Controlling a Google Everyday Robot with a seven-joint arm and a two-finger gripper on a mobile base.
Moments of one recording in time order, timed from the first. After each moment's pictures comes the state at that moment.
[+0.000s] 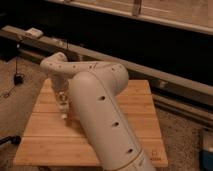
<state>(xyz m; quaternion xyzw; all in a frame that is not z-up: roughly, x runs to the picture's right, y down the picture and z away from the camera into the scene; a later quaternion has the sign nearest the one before) -0.248 0.051 0.864 -0.32 0.19 0.57 0.74</state>
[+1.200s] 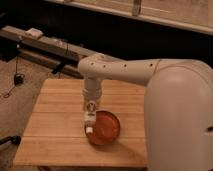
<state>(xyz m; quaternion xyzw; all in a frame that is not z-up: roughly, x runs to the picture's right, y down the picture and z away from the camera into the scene) -0.055 0.113 0.758 -0.34 0.24 0.63 0.66</state>
